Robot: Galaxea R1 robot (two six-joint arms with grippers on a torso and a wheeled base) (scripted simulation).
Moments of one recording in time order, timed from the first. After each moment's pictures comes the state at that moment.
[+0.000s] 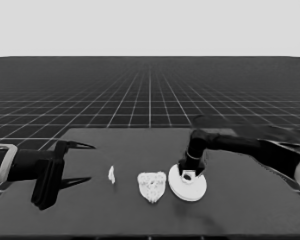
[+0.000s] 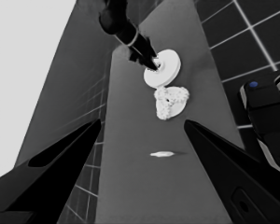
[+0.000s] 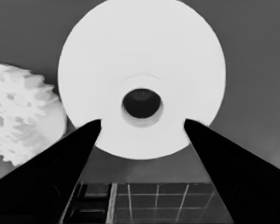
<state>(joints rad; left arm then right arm) -0.34 1.75 -0.42 0.31 0.68 0.35 -0.07 2.56 -1.38 -0.25 -1.47 1.18</state>
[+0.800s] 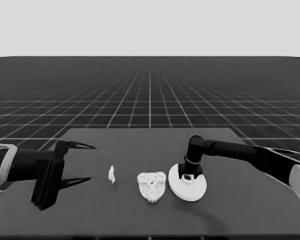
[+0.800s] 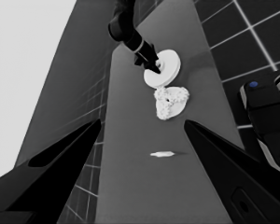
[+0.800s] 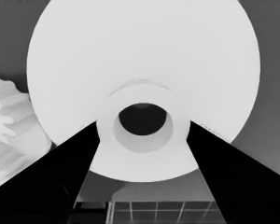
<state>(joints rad) -0.34 1.75 -0.42 0.31 0.68 0.35 -0.14 2.58 -1.44 -0.31 -1.44 1.16</state>
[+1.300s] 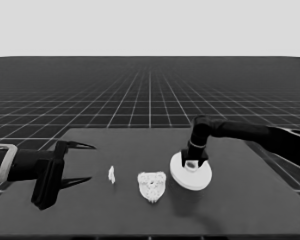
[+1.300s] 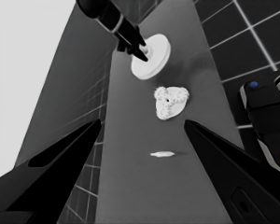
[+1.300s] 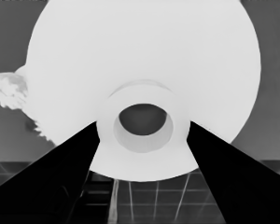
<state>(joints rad) -0.34 1.75 -0.42 0.31 0.68 0.35 0.06 2.54 -1.33 -0.12 -1.53 1.21</state>
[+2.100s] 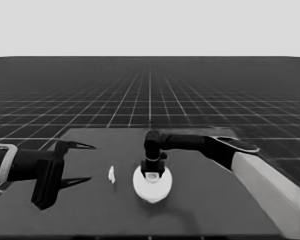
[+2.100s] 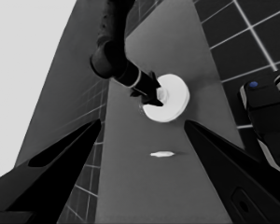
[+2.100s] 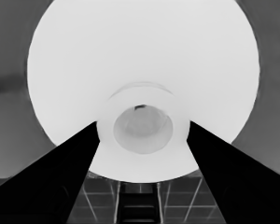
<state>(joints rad) -0.34 1.75 -0.42 0.31 0.68 0.35 -0.07 3.01 -1.59 -0.26 -1.53 1.43</state>
